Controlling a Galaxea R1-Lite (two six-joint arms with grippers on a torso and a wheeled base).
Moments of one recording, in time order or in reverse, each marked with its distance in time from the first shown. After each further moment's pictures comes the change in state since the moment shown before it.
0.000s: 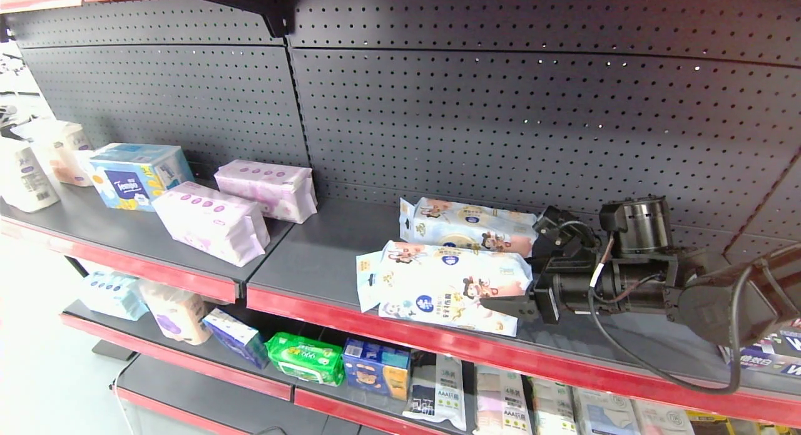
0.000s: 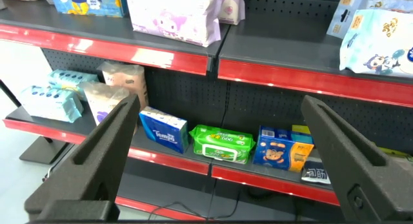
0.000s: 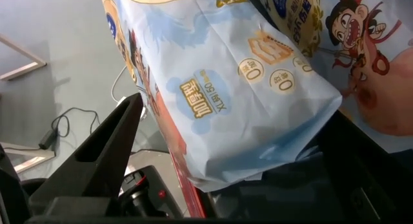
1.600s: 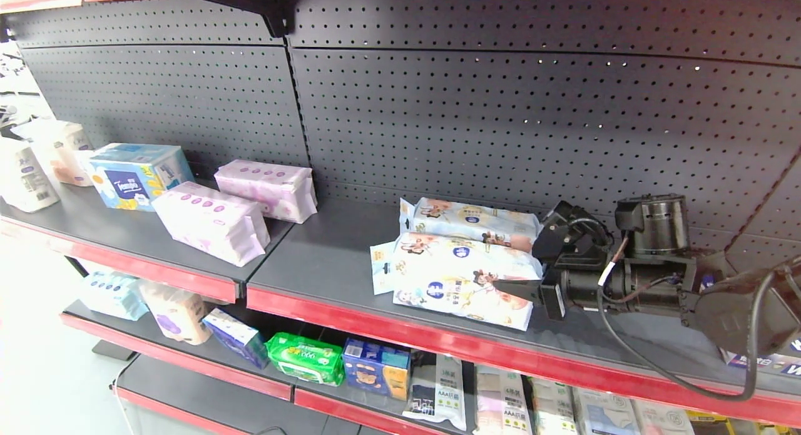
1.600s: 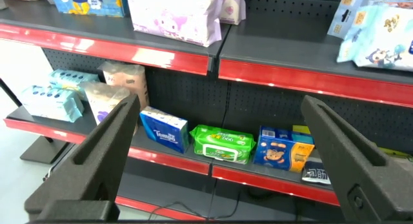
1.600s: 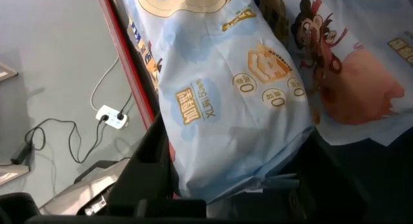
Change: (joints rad) left arm 0.000 0.000 0.000 0.000 0.000 0.000; right arm -0.004 -0.044 0.045 -0.058 -0.076 0.005
